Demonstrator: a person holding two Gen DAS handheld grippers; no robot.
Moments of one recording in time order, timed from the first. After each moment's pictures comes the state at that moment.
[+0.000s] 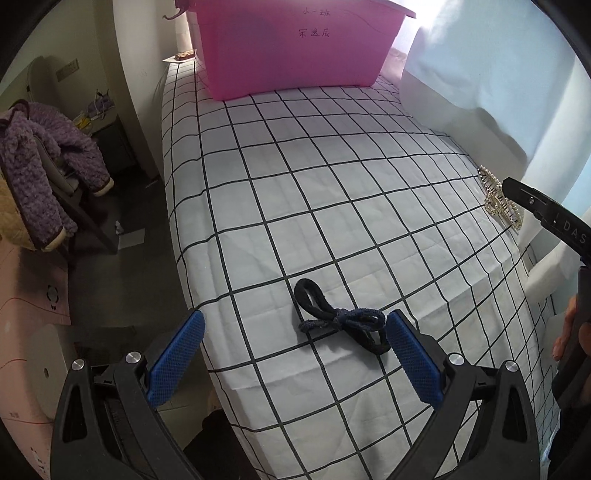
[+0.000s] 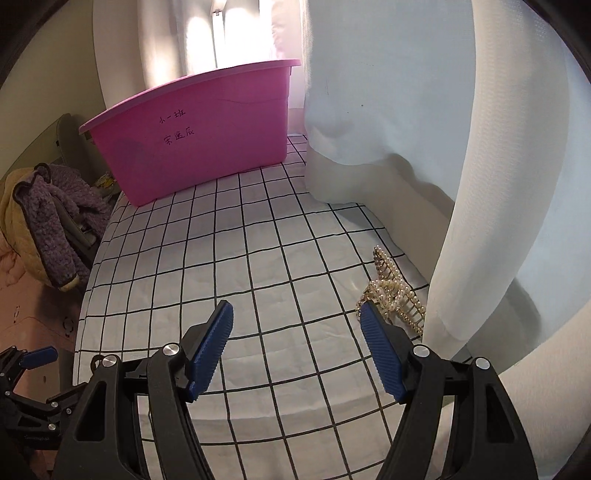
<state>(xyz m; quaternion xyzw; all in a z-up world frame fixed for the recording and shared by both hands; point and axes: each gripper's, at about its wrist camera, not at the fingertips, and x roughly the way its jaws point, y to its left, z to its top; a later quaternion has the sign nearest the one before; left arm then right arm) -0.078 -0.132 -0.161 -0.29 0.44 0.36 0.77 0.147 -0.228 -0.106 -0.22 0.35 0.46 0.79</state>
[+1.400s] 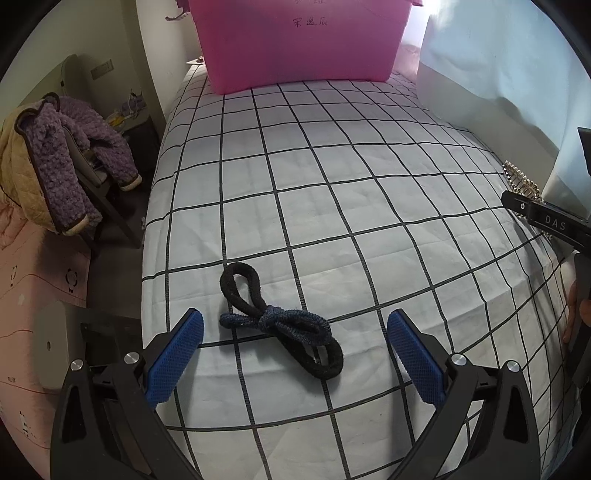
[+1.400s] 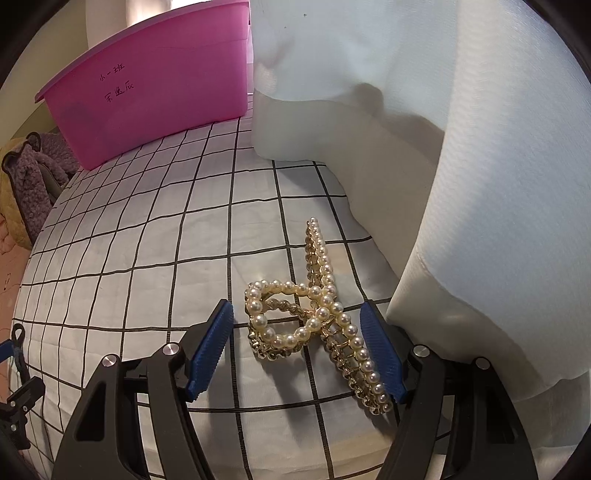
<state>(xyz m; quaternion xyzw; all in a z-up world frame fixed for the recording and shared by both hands) -0.035 -0.162 -0.188 -0.26 0.42 0.44 0.75 0.234 -0.225 -0.166 -0.26 0.38 0.47 0.76</state>
